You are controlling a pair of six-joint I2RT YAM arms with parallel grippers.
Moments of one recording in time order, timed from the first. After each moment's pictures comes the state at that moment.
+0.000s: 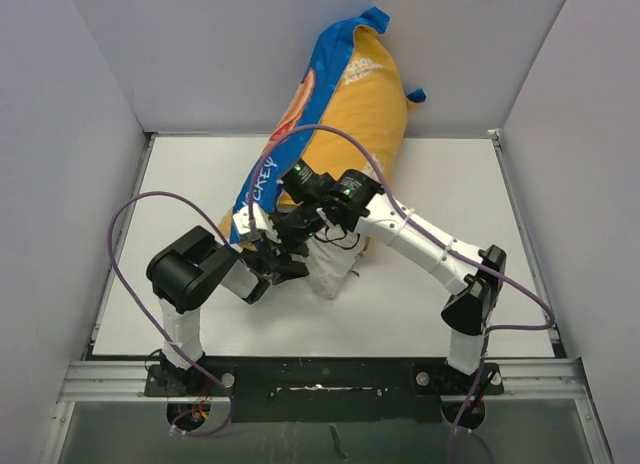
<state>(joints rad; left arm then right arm) -0.65 1.94 0.57 1.53 -0.30 -1.30 0.99 1.83 1.95 -1.03 -0.70 -0.78</state>
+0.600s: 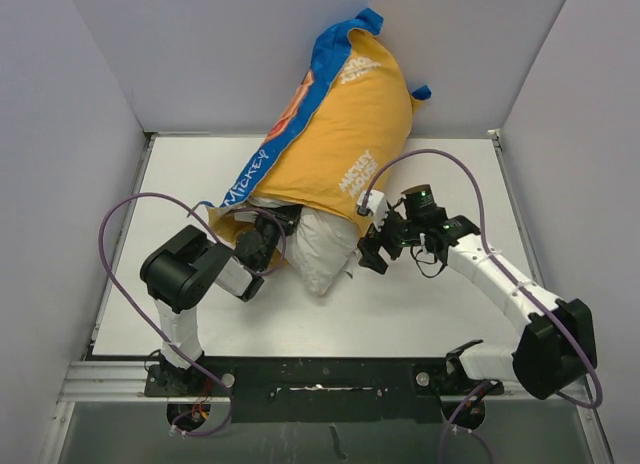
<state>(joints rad) -0.58 1.92 0.55 1.53 -0.25 -1.30 0.43 1.25 1.00 -0.57 -0.55 -0.53</state>
